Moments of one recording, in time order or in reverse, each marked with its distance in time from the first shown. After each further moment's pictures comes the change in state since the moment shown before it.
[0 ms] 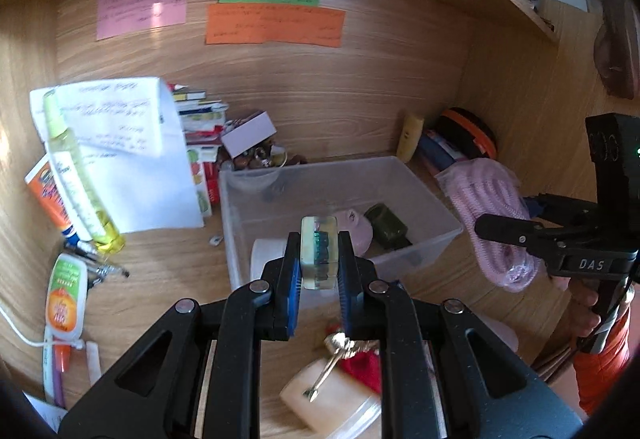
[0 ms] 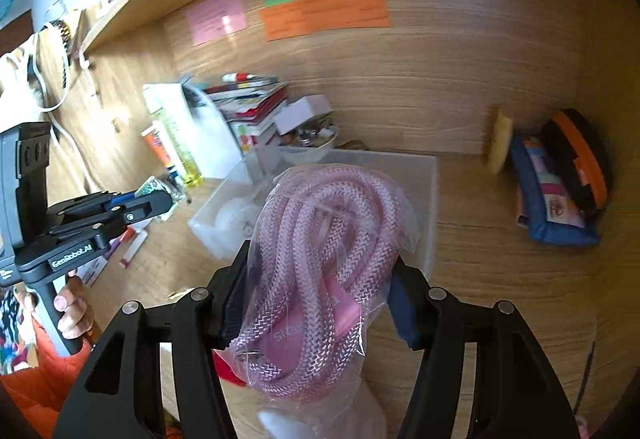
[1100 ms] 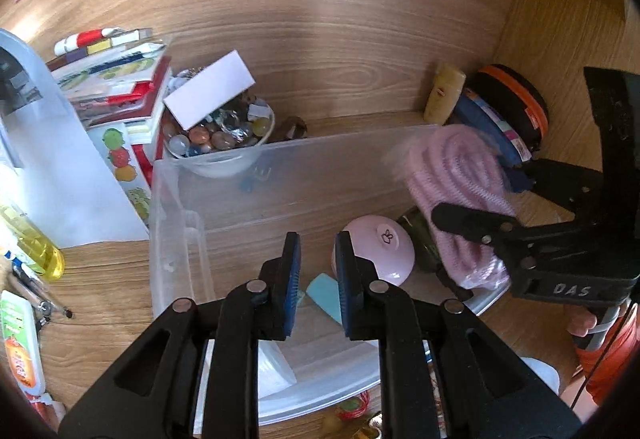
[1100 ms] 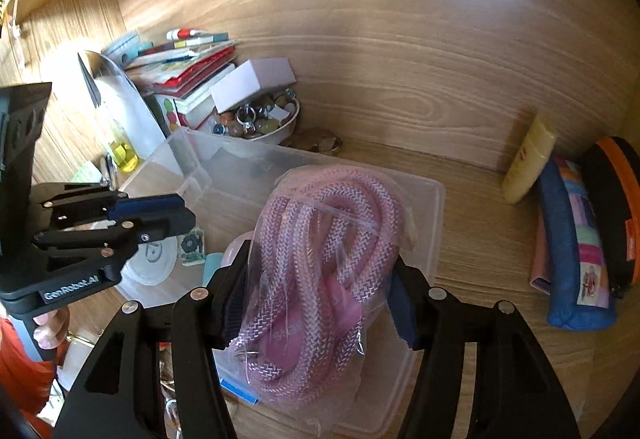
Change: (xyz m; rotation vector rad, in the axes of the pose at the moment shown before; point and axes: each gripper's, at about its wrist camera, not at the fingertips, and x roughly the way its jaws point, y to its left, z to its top) left arm 0.128 0.009 0.021 -0.006 0.199 -0.002; right arm 0.111 -0.034 0.039 -0.098 0.139 -0.058
